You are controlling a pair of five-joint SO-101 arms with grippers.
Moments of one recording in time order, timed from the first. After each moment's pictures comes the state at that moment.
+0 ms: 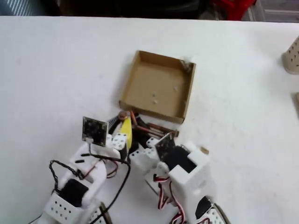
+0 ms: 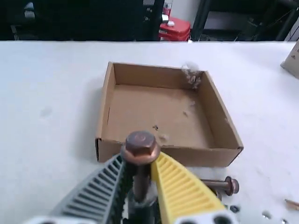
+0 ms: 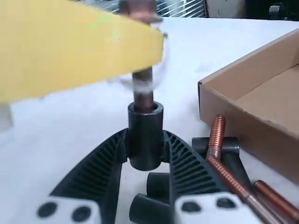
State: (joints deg) left arm 24.0 -100.2 95.6 32.3 17.7; right arm -44.7 24.7 89.7 -97.6 -9.5
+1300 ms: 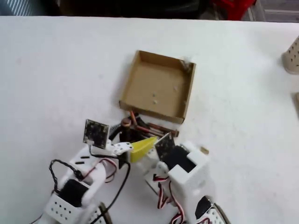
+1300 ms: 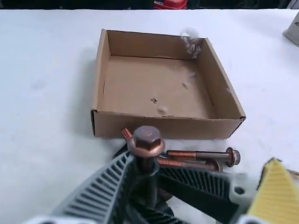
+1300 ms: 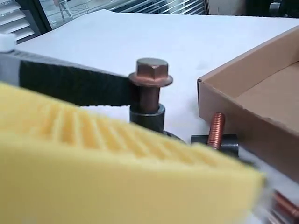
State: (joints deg) left arm 22.7 -101.1 96.8 43.7 17.7; right arm -44.5 24.7 89.7 -97.6 -9.5
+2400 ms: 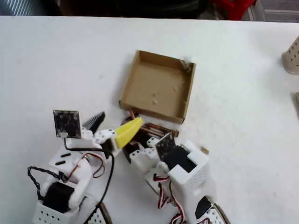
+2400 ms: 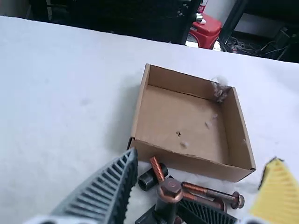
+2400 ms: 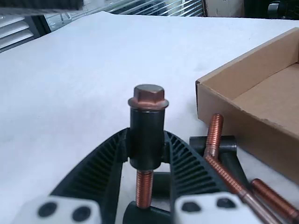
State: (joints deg) left arm 14.0 -100.4 81.9 46.9 21.8; right arm -44.3 24.7 89.7 -97.6 -9.5
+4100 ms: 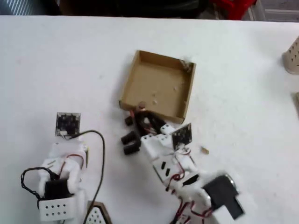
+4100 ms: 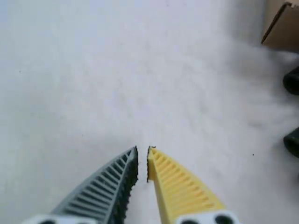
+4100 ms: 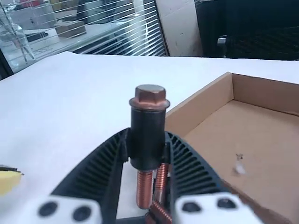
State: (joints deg) left arm -13.2 -100.4 97.3 58.6 -6.5; right arm -33.4 -9.5 95.8 -72.6 -9.5
